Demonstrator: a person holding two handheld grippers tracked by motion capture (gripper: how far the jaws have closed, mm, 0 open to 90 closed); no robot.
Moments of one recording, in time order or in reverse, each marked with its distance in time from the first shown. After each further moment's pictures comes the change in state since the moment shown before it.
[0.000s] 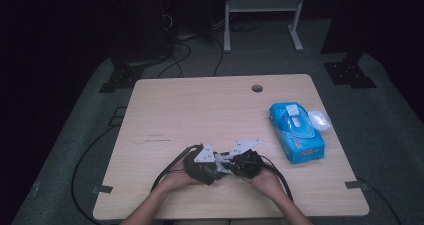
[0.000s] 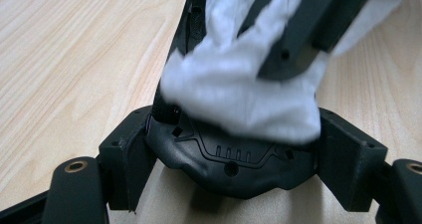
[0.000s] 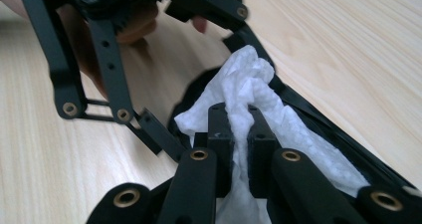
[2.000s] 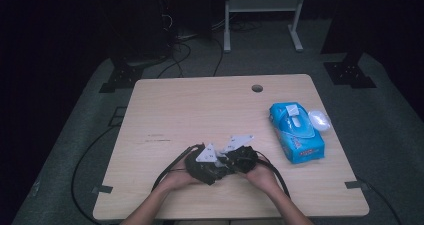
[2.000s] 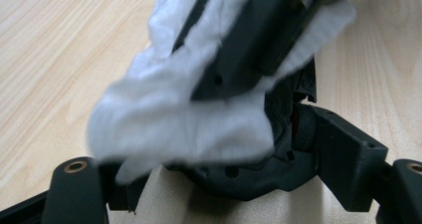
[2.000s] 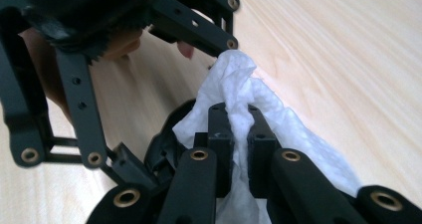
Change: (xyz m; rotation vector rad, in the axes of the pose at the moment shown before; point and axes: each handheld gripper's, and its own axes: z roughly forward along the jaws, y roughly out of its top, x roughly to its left) left arm 0.000 0.002 0.001 0.015 -0.010 0.009; right arm 0.000 0.018 0.013 0.003 -0.051 -0.060
